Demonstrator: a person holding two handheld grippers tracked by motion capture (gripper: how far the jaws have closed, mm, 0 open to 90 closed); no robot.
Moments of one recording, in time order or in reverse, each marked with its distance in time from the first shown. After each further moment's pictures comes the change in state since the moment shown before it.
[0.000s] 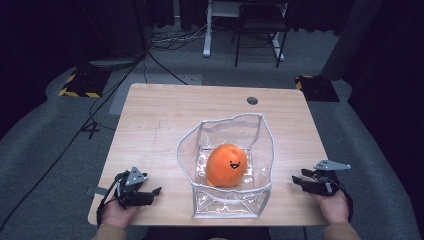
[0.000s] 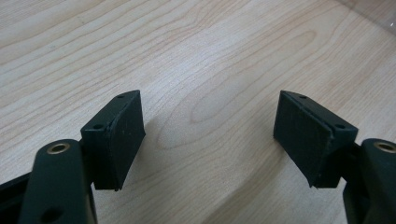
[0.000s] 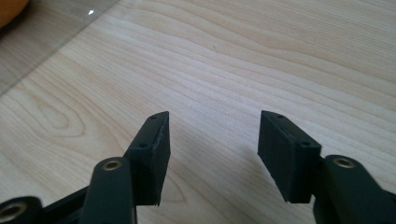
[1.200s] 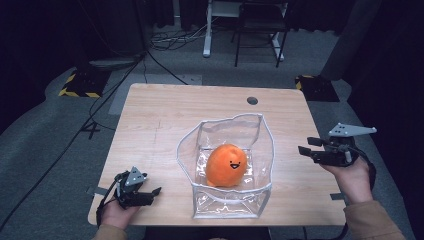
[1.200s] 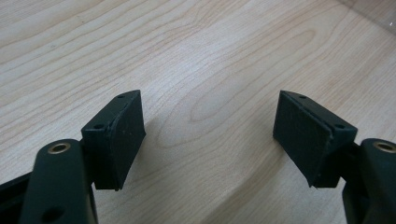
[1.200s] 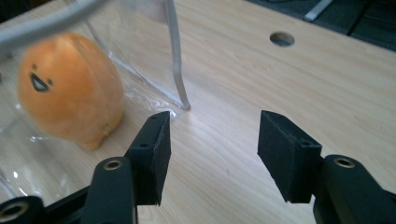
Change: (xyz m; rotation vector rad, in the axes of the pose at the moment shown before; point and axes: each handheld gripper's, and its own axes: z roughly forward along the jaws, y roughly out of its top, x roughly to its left) left arm 0.000 -0.001 0.000 -0.002 -0.003 0.002; right arm 0.012 0.117 -0.075 -0.092 0.076 -0.102
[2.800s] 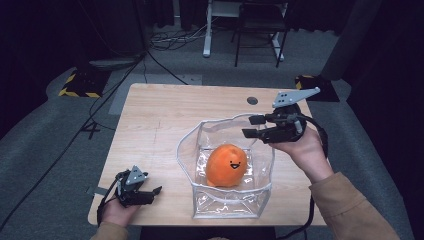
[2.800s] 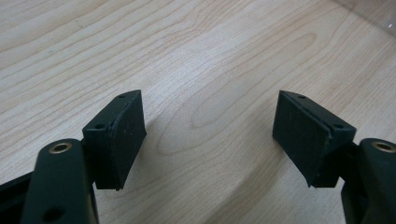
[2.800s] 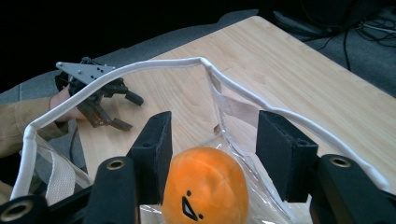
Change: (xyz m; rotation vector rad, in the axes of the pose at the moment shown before) left arm 0.002 0.003 0.002 0.001 -0.006 0.006; right arm 0.106 0.141 0.035 -0.043 0.328 -0.177
